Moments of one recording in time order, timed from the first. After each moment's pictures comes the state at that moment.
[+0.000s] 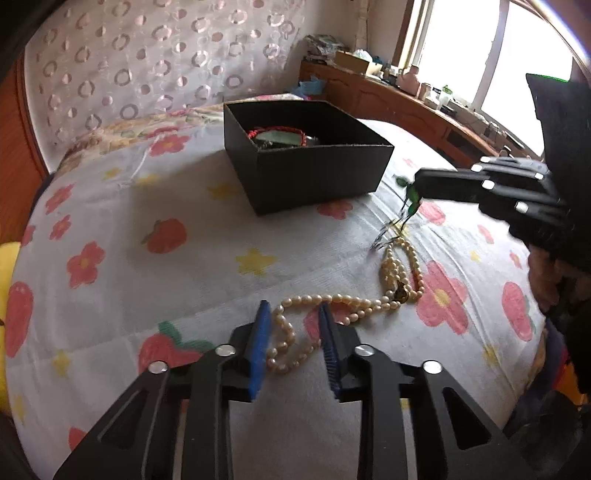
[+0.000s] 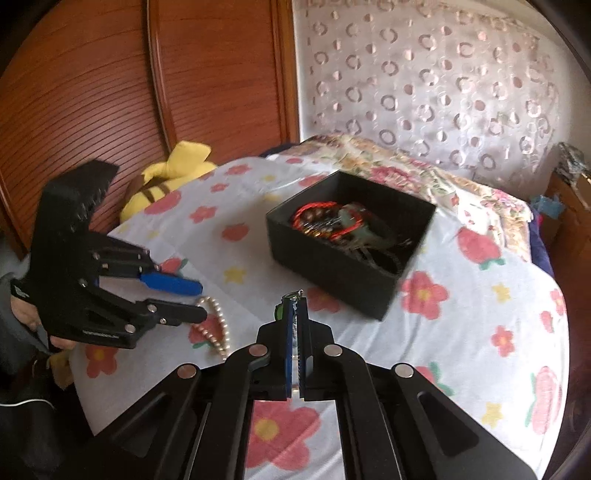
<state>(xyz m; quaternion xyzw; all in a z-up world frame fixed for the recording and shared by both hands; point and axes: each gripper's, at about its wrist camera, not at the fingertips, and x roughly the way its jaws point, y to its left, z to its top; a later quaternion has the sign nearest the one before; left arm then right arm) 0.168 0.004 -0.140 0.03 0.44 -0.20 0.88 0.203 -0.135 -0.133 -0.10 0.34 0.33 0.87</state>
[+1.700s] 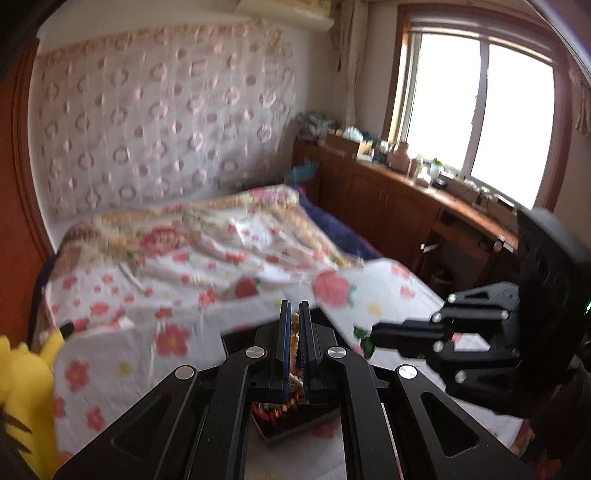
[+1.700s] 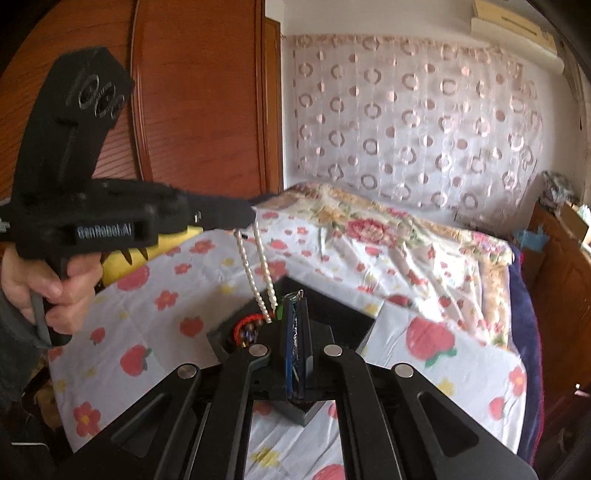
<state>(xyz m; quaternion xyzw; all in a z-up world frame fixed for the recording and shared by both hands) 0.277 -0.019 -0.009 0.01 0.31 -0.21 0.93 0.272 -0.140 -0.081 -0.09 0.28 0.32 0.90</state>
